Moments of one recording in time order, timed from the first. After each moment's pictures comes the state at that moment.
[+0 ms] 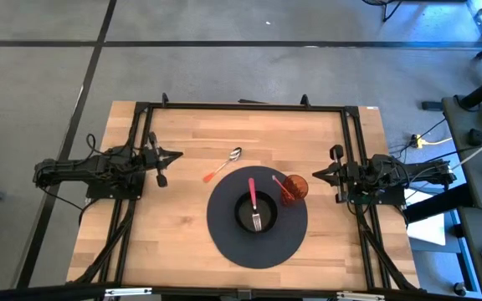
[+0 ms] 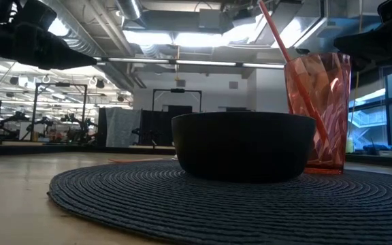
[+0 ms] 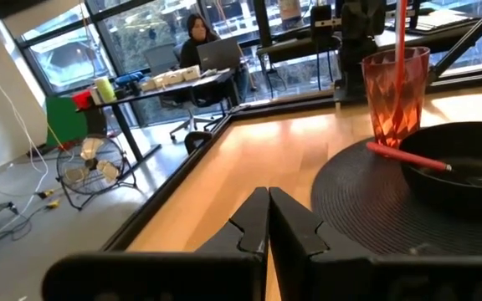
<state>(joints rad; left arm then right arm) 0.06 0.06 0.12 -0.12 -0.29 0.22 0.14 0.00 0.07 -0.02 0.11 -0.14</state>
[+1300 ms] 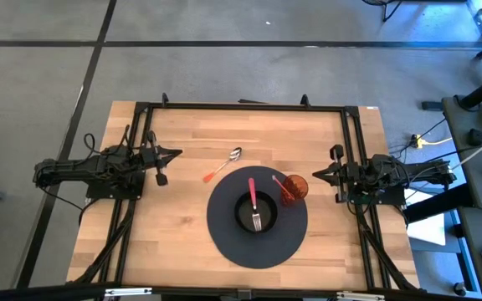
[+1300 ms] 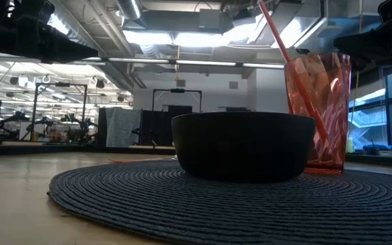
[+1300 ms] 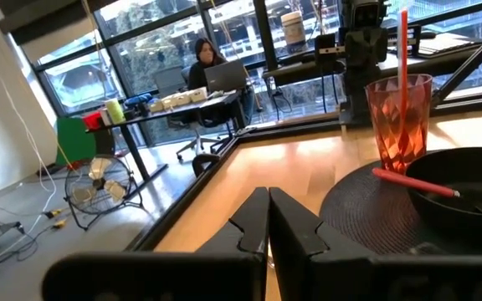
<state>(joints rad) 0.06 0.06 0.12 -0.05 -0.30 0.25 0.14 0.00 0.07 -0.02 0.11 -0.15</state>
